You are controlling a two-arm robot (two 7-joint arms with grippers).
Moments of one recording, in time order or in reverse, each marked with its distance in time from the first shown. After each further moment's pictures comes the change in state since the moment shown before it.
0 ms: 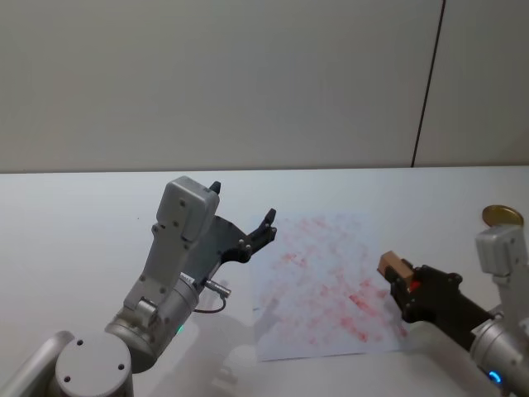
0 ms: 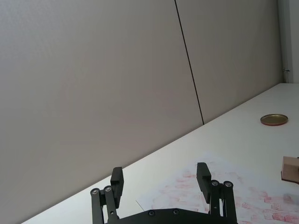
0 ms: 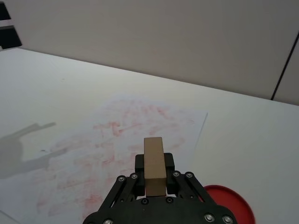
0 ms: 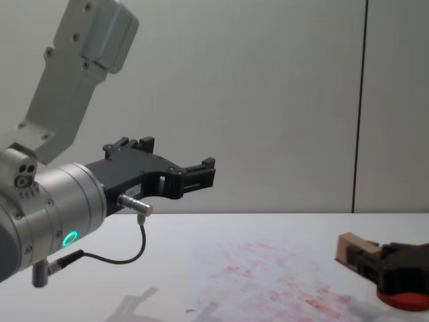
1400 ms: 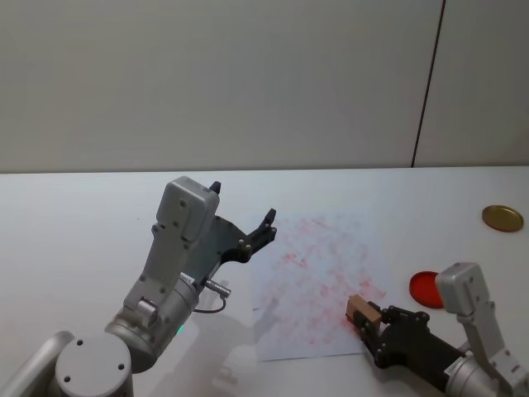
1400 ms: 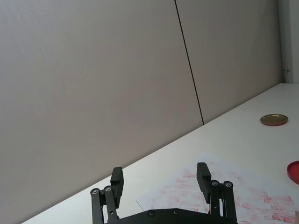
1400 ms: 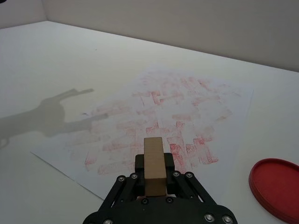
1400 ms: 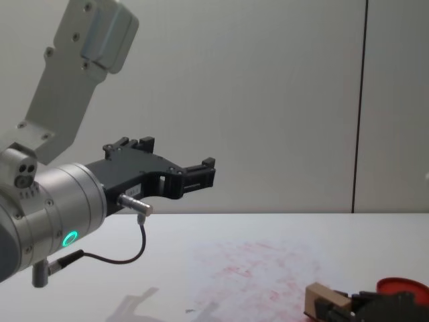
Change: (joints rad) left arm 0.000 0.000 0.000 0.000 0.000 0.000 0.000; right arm -0.050 -0.009 -0.056 -0.009 -0.047 0.017 0.051
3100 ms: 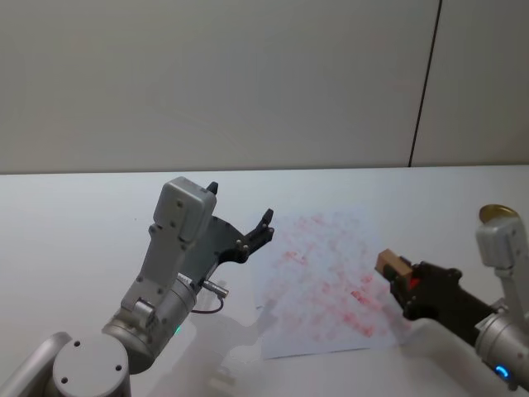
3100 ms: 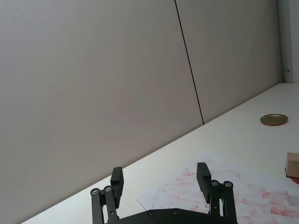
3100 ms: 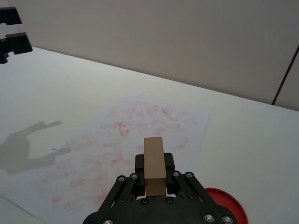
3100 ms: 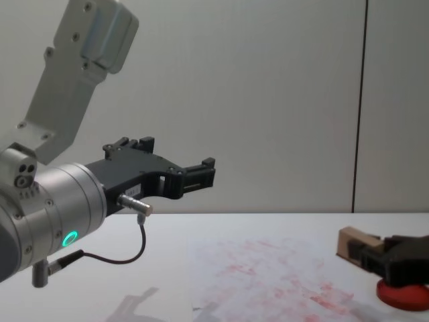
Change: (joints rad) left arm 0.000 0.000 0.000 0.000 0.000 0.000 0.000; right arm 0.043 0.040 0.059 -0.044 0.057 0.032 -0.018
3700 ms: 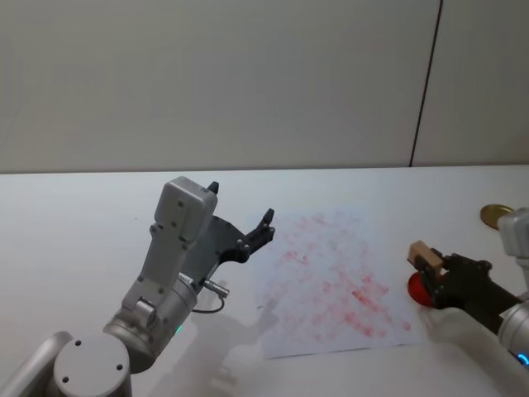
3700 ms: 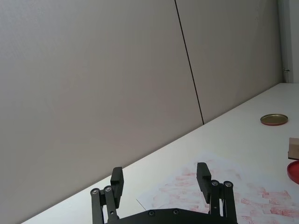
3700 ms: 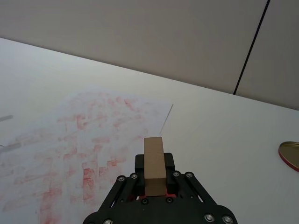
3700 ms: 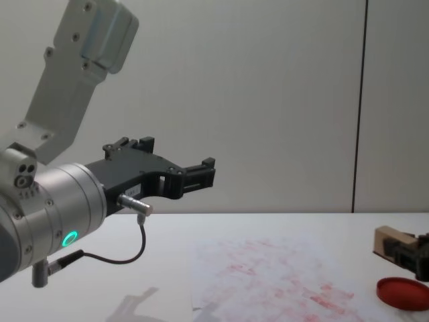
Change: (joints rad) left arm 0.000 0.000 0.000 0.000 0.000 0.000 0.000; right arm 0.036 0.022 0.036 0.060 -0.019 0.007 -0.049
